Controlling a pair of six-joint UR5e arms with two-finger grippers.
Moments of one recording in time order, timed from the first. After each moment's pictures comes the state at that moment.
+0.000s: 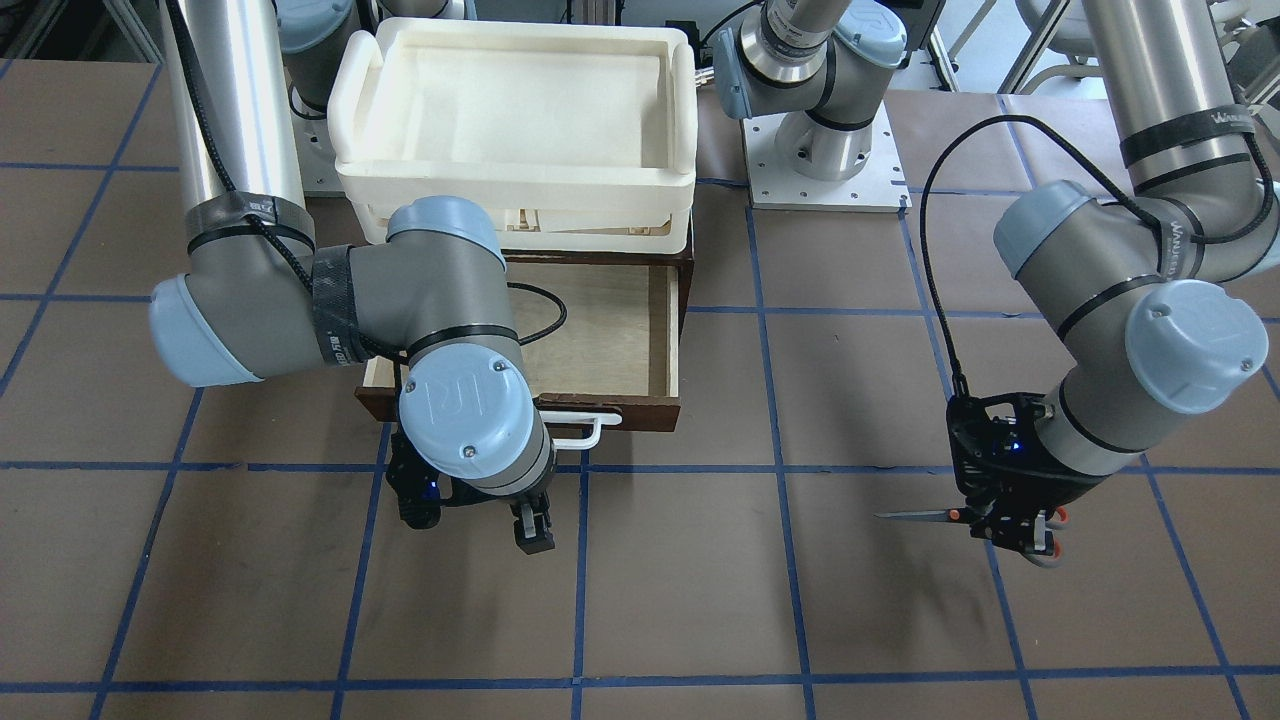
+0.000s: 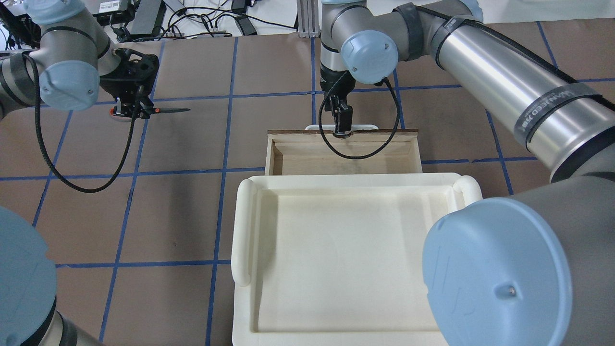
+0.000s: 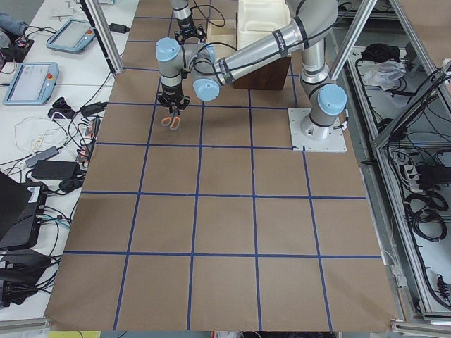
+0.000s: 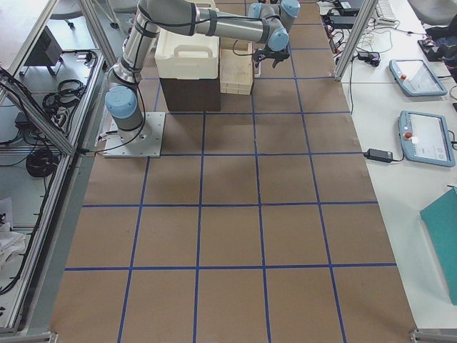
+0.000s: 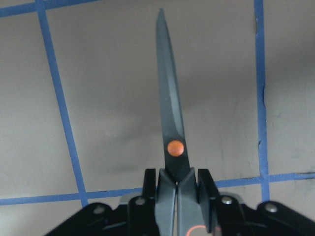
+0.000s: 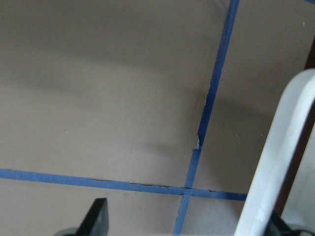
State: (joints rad) left arm -1.33 -1.97 -1.58 -1.09 1.58 1.92; right arm 1.82 -0.95 1.26 -1.70 -1.47 1.60
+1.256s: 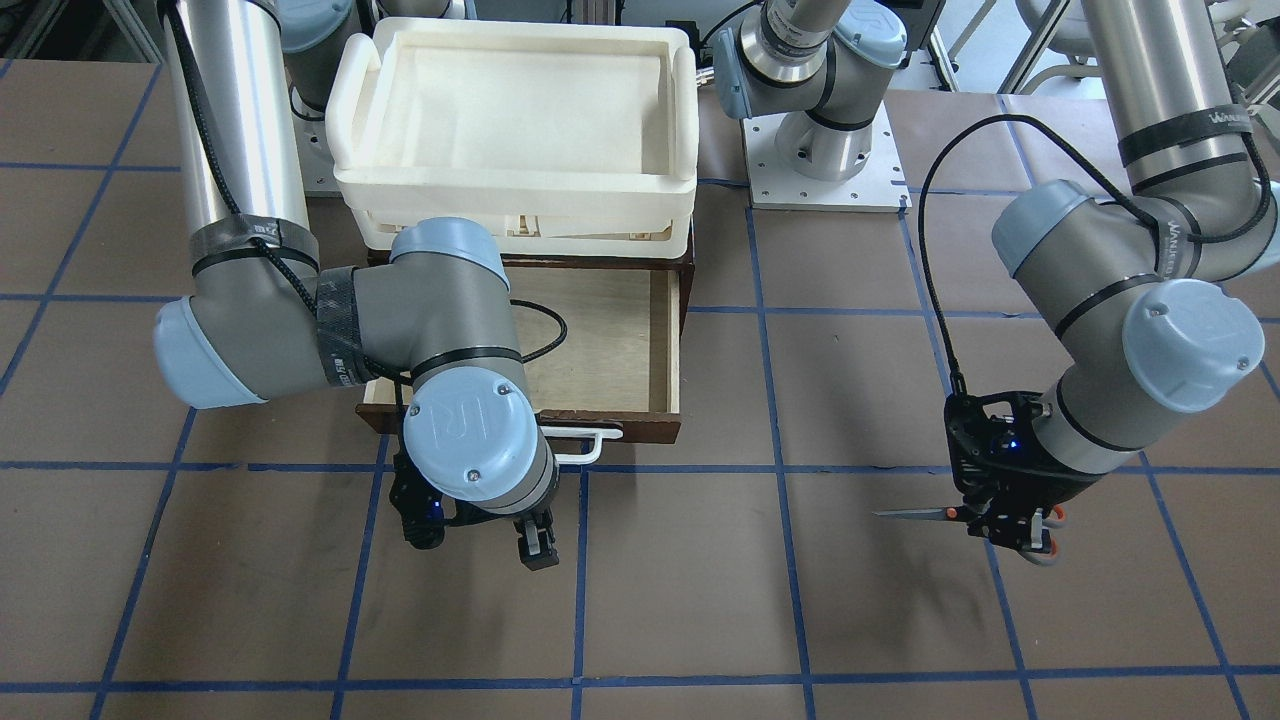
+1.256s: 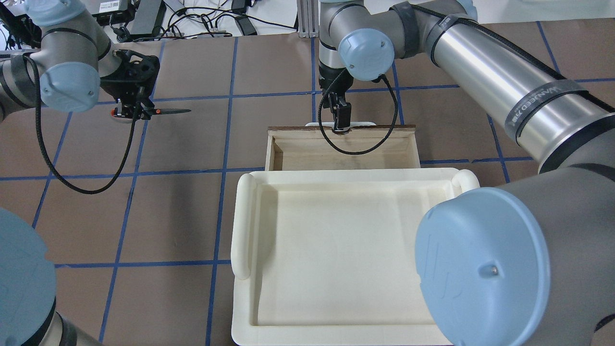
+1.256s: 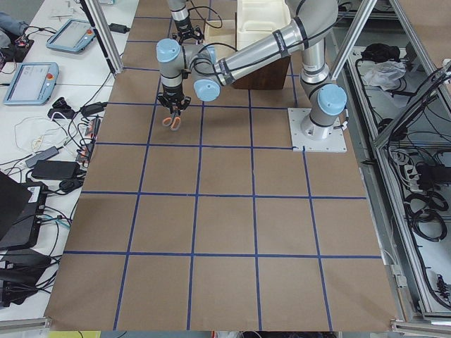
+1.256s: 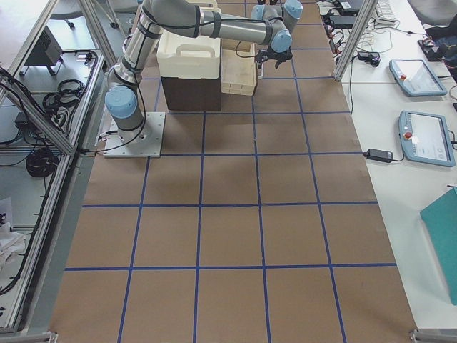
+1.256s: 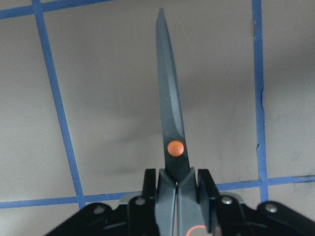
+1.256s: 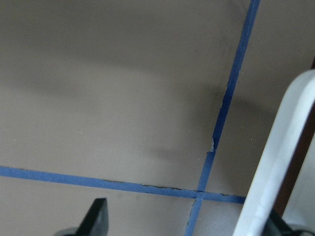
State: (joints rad) left arm -1.33 -1.97 -1.59 -1.09 1.57 1.92; right arm 1.82 -0.92 1.22 -1.70 -1.47 1.57
